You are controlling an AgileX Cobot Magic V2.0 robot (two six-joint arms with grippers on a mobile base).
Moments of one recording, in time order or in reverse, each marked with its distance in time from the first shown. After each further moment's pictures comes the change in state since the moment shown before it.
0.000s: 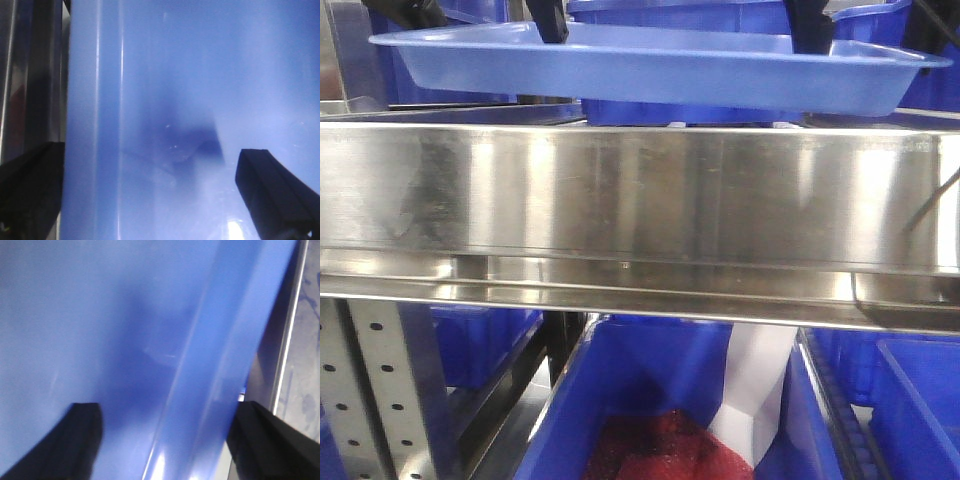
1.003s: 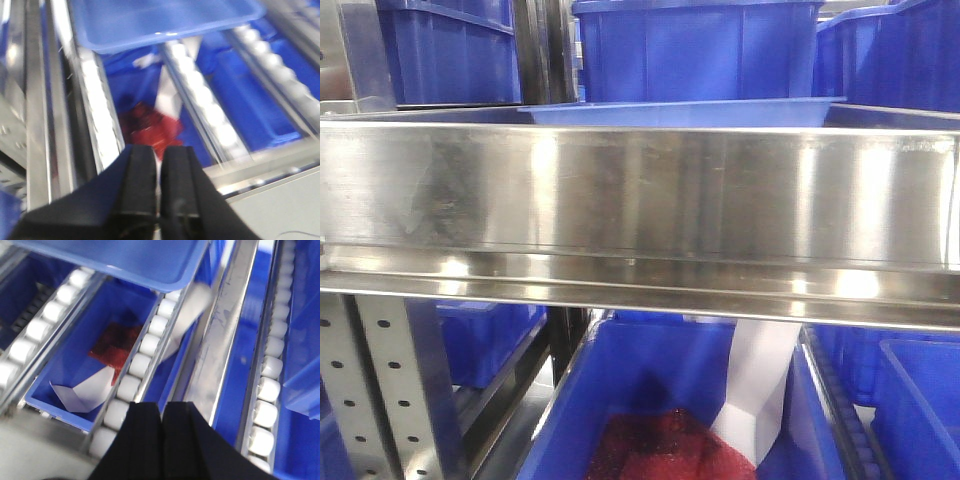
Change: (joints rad) left arm -0.167 -0.744 0.504 0.074 -0.118 0.035; right arm 0.005 -0.670 0.340 -0.035 -0.152 -0.137
